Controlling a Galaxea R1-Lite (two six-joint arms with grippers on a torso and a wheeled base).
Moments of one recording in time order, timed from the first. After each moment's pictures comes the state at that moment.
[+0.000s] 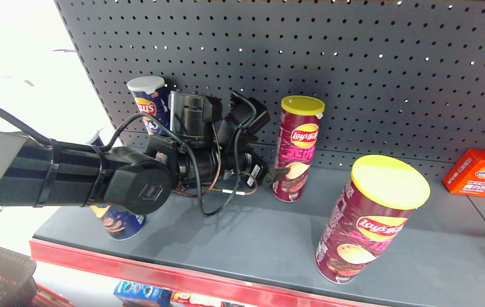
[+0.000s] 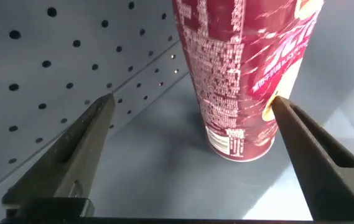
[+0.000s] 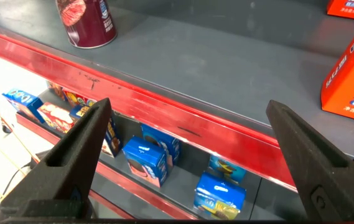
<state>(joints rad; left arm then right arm) -0.59 1.96 -1.31 -0.40 -0.22 0.32 0.31 0.00 0.00 0.00 0.02 -0.02</state>
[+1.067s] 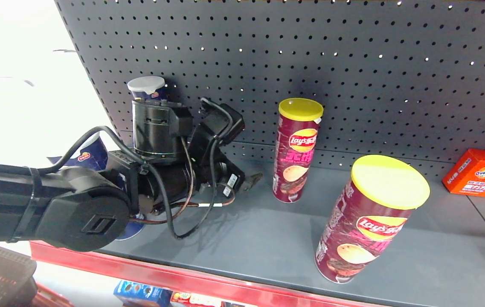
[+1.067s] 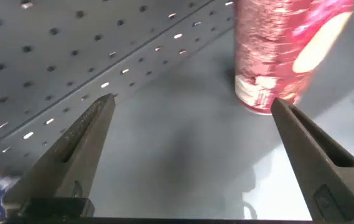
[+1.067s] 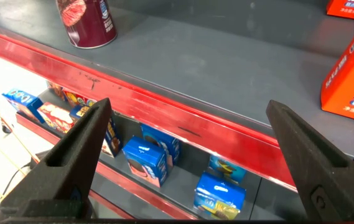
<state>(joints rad) -0.60 1.81 -1.08 -0.49 0.03 0.31 0.31 0.00 0.00 0.00 0.02 -0.02</state>
